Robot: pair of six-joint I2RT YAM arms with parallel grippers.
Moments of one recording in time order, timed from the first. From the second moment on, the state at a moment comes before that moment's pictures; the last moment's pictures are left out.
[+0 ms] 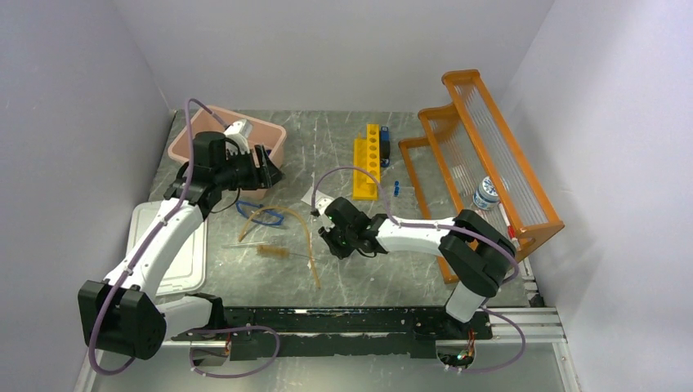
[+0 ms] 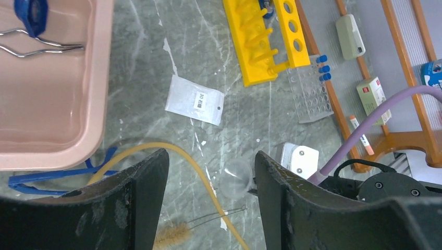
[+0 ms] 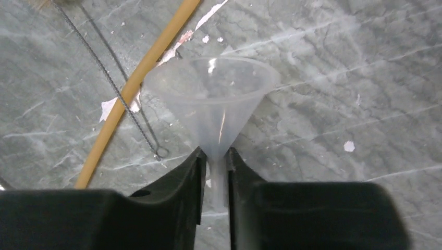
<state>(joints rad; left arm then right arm) -0.22 1.18 0.98 -0.34 0.38 -0.36 0.94 1.68 0.88 -0.16 -0.06 0.09</state>
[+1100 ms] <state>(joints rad) -0.25 1.29 1.06 -0.06 0.74 -0.61 0.67 1.59 1.09 0.13 -0.54 0.28</state>
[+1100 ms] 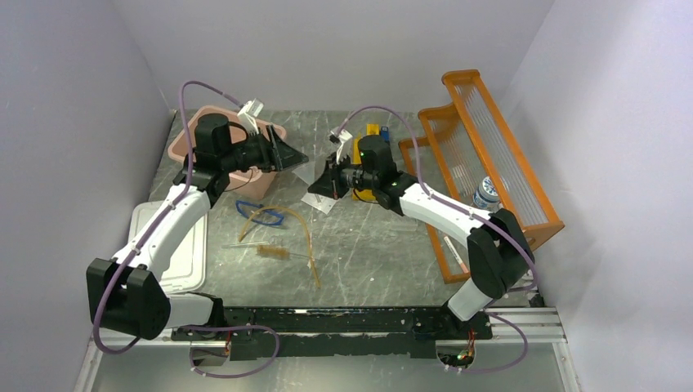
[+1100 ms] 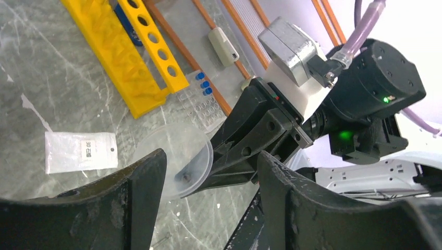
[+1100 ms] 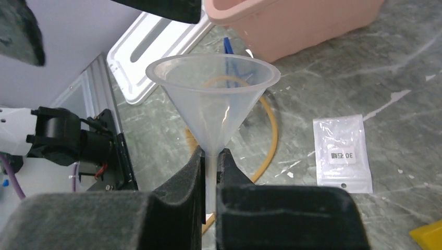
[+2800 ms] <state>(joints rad) -0.02 1.78 1.60 -0.41 0.26 -0.16 0.53 1.66 1.28 0.05 -0.44 0.25</state>
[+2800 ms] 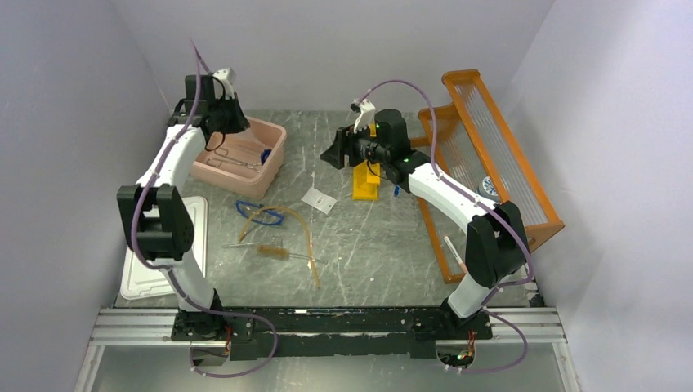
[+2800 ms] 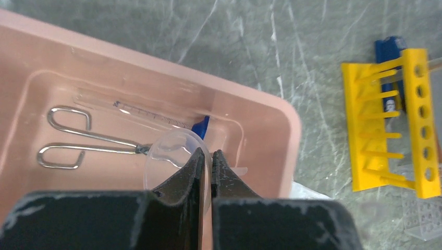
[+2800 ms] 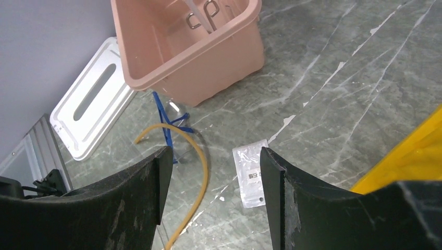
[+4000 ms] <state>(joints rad) -0.02 1.92 1.56 -0.31 0.13 -0.23 0.54 1.75 1.28 0.06 -0.41 0.30</state>
